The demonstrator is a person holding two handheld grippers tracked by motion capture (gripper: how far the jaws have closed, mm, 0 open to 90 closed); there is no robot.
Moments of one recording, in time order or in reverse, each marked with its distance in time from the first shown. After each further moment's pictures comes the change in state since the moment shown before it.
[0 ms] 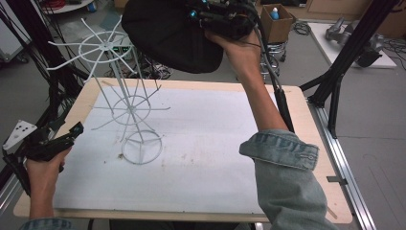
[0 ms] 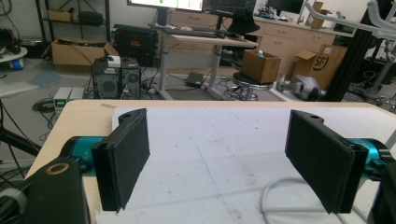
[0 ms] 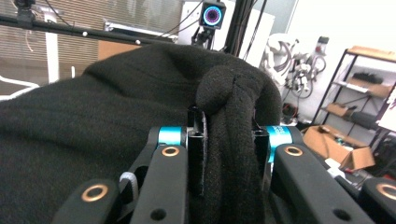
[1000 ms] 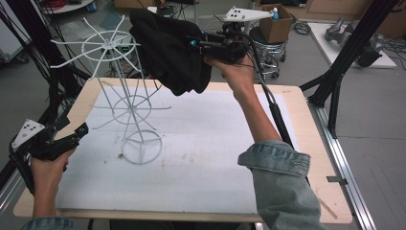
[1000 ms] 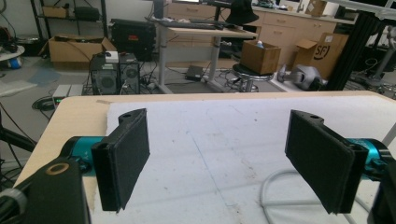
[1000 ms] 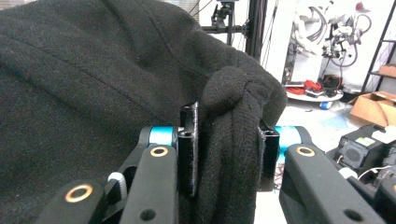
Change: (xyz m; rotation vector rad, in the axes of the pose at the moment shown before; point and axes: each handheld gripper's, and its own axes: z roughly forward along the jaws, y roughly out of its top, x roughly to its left) left arm -0.006 -0.003 0.008 0.034 -0.008 0.032; right arm -0.011 -0.067 0.013 0.033 0.115 0.188
